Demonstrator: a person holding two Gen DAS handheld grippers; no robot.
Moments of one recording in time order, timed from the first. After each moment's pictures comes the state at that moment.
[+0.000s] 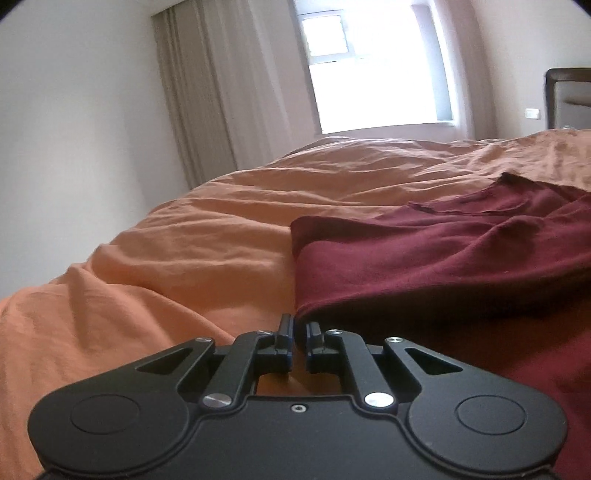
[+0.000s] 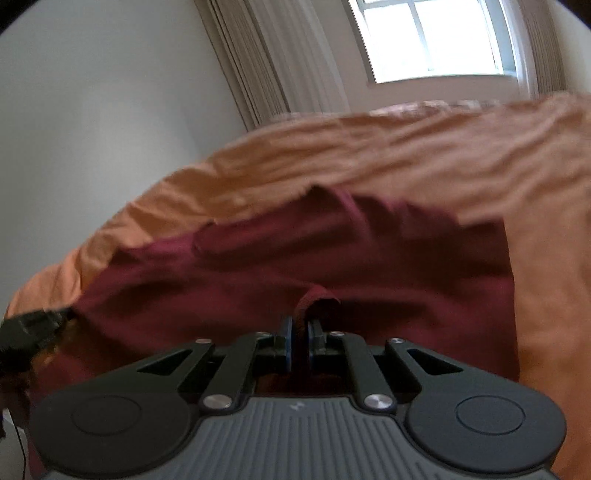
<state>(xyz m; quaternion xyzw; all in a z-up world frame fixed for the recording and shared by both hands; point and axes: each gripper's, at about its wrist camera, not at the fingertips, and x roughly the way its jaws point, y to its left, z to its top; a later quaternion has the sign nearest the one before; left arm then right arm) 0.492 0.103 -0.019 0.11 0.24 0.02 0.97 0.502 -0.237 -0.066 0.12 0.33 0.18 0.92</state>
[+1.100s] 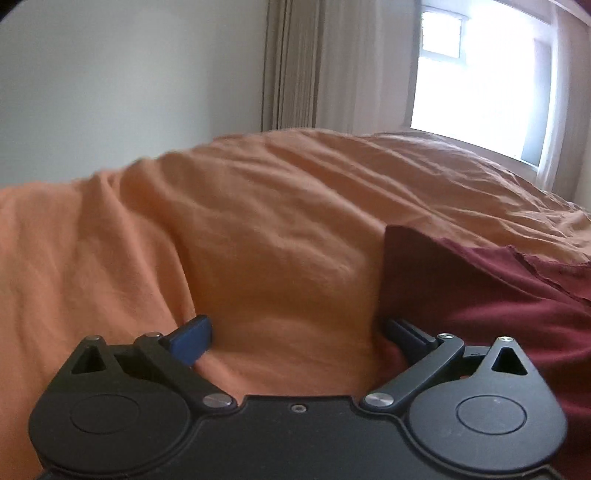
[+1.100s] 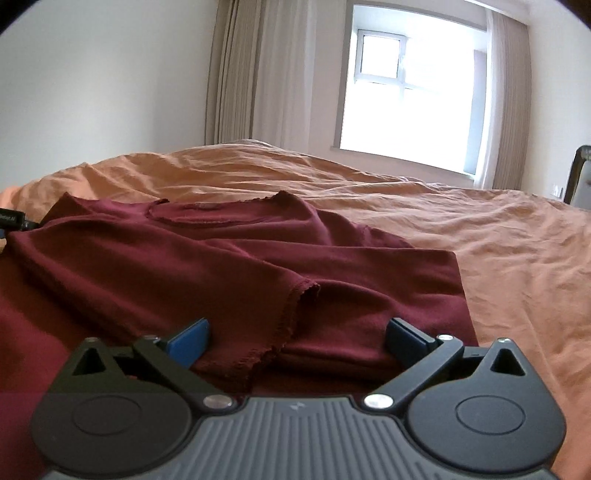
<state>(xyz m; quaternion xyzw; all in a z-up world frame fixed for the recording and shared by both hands) 0.559 0.146 -0.036 -0.06 0.28 0.14 0.95 0.470 -0.190 -0.101 -0.05 0.22 0.06 0.97</state>
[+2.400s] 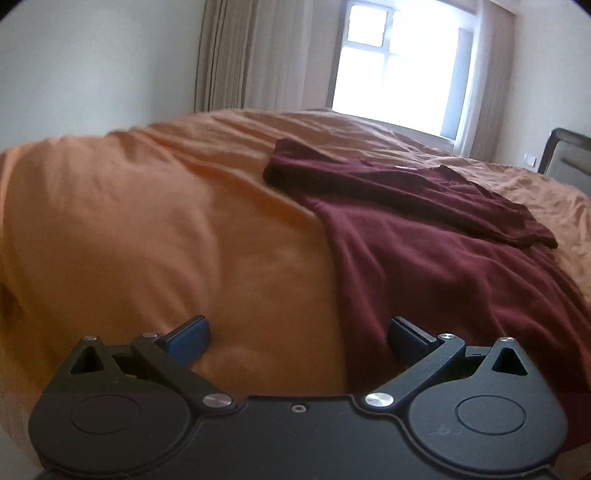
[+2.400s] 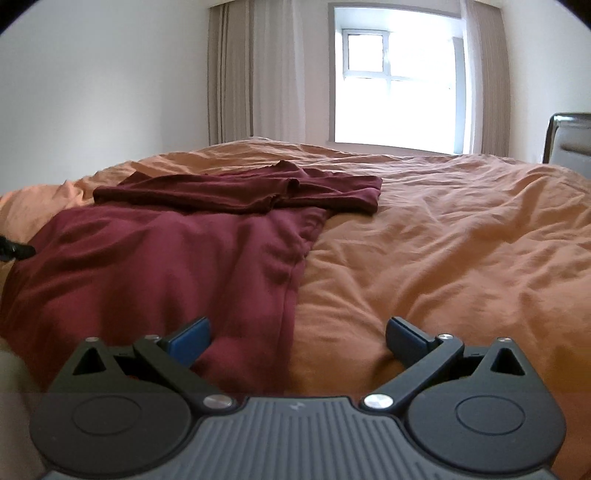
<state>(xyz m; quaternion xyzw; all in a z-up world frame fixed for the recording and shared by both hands) 0.303 0.085 -0.039 -0.07 0.29 0.01 0.95 0.237 -0.247 -0.117 -0.01 0.23 0.08 0.97</state>
